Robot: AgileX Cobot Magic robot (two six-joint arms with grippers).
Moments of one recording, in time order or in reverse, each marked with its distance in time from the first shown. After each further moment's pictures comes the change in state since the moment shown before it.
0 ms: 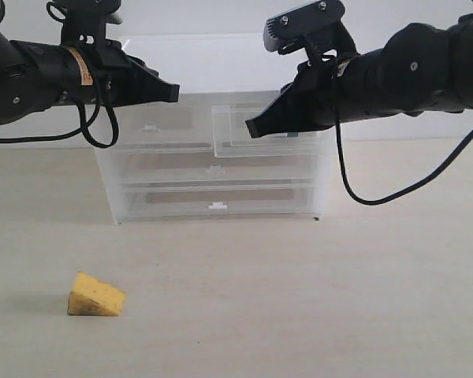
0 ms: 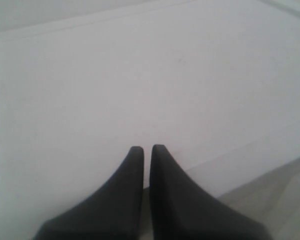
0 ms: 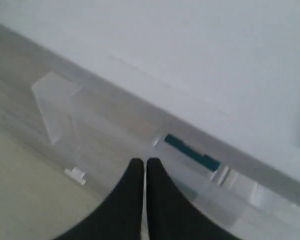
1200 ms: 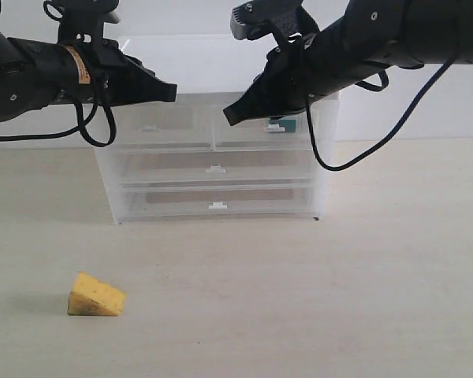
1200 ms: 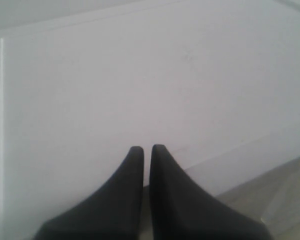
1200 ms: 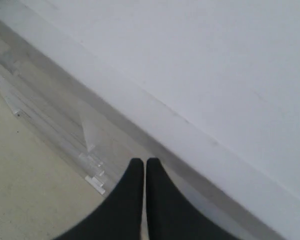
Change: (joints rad) left arm 0.000 -0.008 -0.002 0.000 0.026 0.000; right arm 0.000 0.135 -0.271 0.070 0.258 -0.110
